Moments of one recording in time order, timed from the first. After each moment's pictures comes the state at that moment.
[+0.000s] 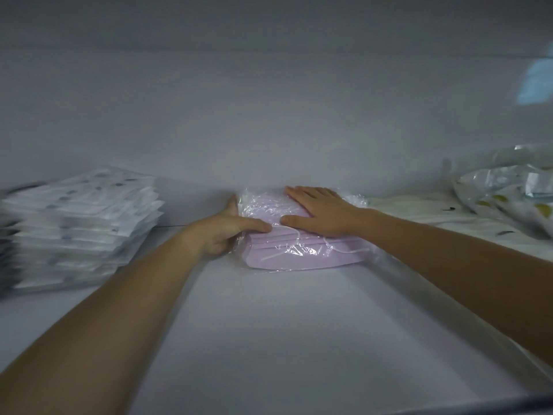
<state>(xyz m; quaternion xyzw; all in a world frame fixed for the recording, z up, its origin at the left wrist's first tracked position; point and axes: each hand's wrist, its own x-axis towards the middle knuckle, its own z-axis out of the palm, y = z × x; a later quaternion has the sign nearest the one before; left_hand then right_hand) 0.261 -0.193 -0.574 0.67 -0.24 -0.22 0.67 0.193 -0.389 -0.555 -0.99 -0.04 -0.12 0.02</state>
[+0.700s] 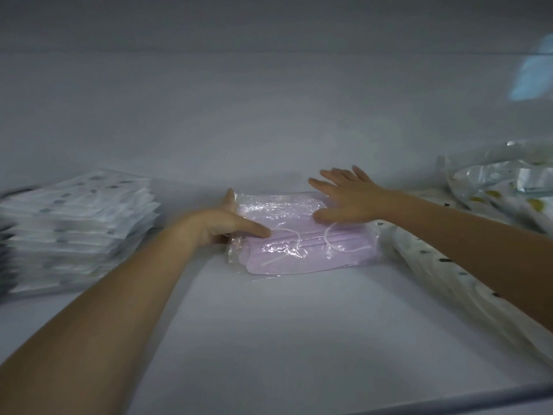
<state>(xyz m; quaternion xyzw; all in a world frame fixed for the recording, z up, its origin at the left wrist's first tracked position) 0.259 -0.189 -0.556 0.79 -0.20 -0.21 0.53 0.166 -0.423 -0.529 -0.99 0.02 -0.09 -0.10</state>
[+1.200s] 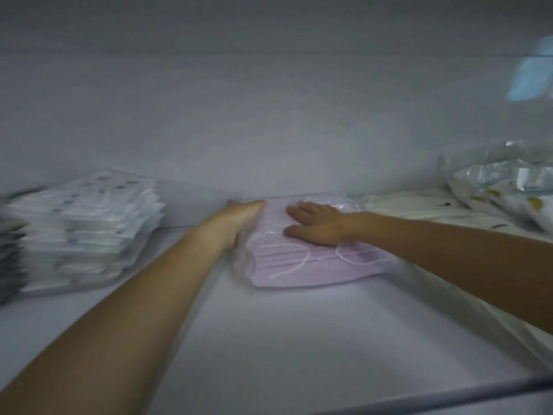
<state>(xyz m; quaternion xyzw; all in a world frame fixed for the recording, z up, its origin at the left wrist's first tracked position) 0.254 -0.213 -0.559 0.77 -0.12 -0.14 0.61 0.199 -0.382 -0.564 -1.00 0.02 0.02 0.01</state>
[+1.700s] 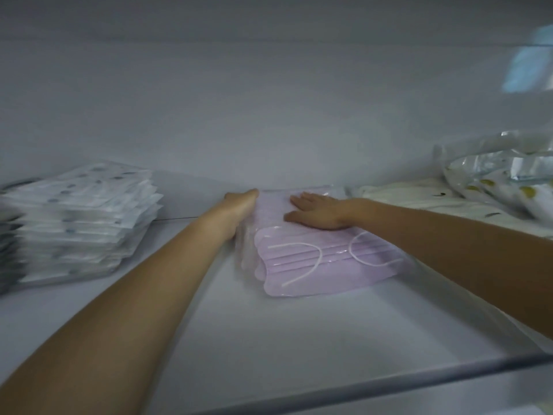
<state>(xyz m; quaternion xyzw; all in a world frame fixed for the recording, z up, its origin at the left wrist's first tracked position) 0.264 -0.216 -0.565 0.78 -0.11 -0.10 0.60 0.205 -0.388 -0.561 -1.00 0.04 0.04 0.02</state>
